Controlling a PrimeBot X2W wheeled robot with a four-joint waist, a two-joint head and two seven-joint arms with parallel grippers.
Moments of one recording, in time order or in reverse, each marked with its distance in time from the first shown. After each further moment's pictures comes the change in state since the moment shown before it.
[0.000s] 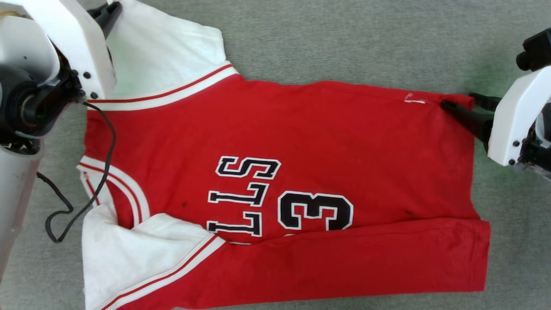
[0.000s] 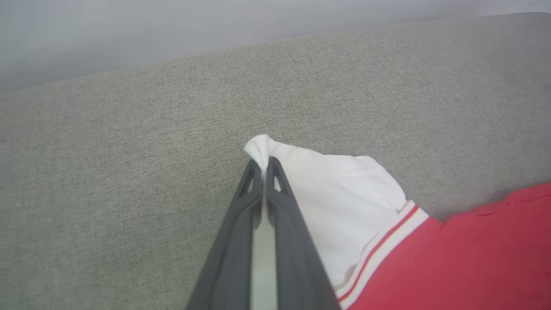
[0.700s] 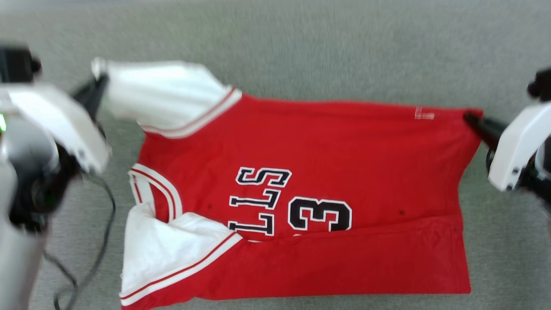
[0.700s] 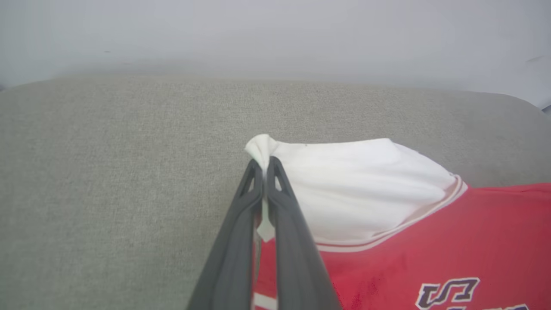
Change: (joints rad) left arm 0.328 0.011 0.122 -0.054 -0.055 0.048 -0.255; right arm 0.097 0.002 -0.059 0.023 -0.064 0.000 -0.195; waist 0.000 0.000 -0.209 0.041
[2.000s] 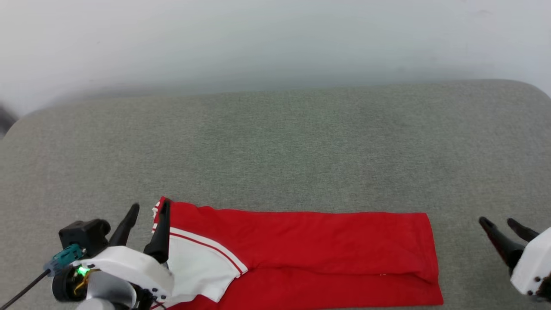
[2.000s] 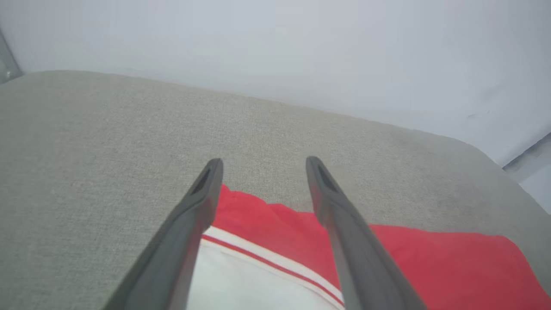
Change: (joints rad) left arm 0.561 -0.200 -0.030 -0.053 0.088 0.077 -0.480; right arm 0.500 0.016 -0.149 -0.106 0.035 0.000 -0.213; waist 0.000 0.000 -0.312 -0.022
